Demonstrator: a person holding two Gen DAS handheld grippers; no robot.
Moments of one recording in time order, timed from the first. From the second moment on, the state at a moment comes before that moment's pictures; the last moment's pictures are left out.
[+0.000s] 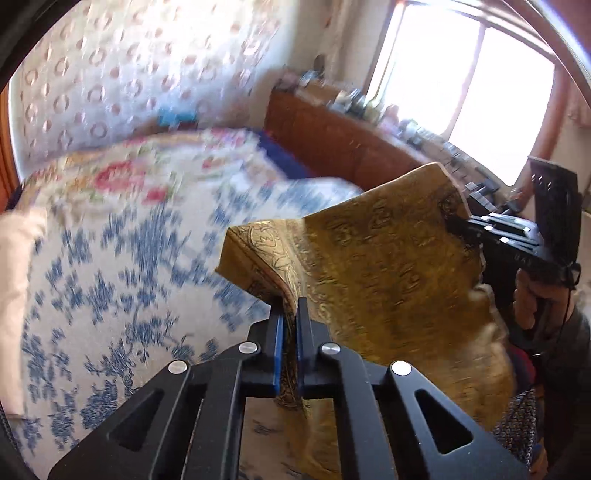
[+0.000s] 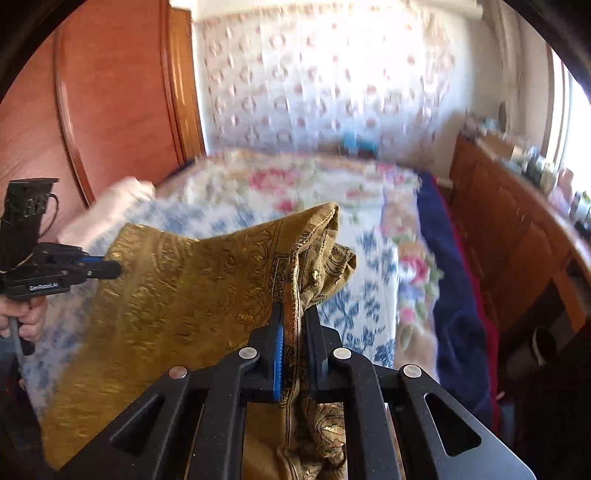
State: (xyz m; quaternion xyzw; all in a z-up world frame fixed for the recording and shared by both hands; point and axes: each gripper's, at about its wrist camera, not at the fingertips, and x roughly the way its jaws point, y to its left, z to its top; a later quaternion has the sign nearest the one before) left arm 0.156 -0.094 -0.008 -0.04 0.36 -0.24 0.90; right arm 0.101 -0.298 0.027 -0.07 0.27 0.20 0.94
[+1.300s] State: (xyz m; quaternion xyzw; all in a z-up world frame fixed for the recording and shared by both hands) left arm 0.137 0.060 0.064 0.01 0.27 -0.05 0.96; right arm 0.107 -0.216 0.082 -0.16 0.22 0.20 0.94
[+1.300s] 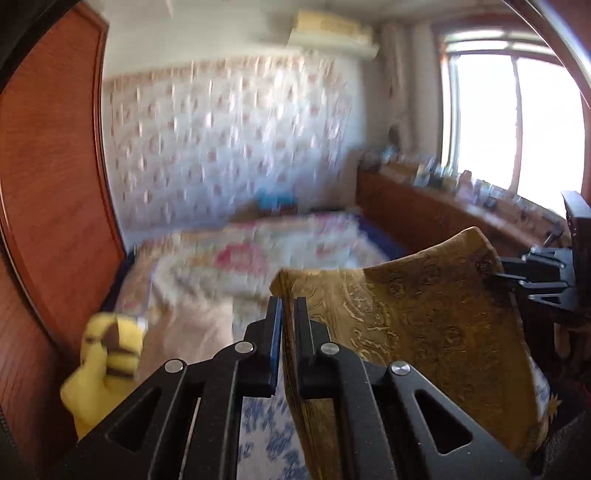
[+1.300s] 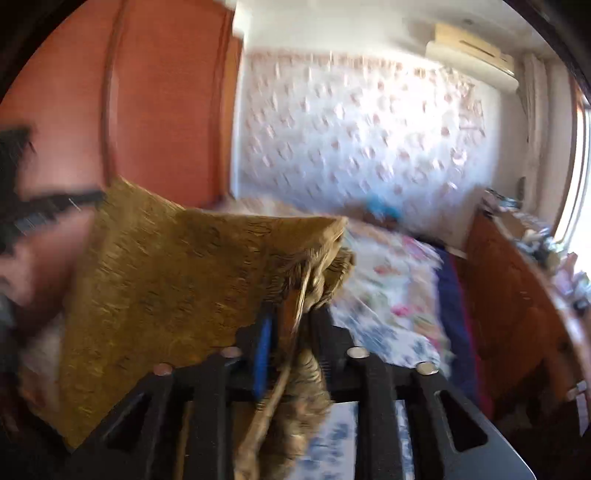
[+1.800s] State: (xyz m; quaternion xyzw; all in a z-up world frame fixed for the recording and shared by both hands) left arm 0.091 0.051 -0.006 -0.02 0.31 -0.11 0.95; right arm 0.099 -0.249 0.015 -0.13 0.30 0.25 0.91
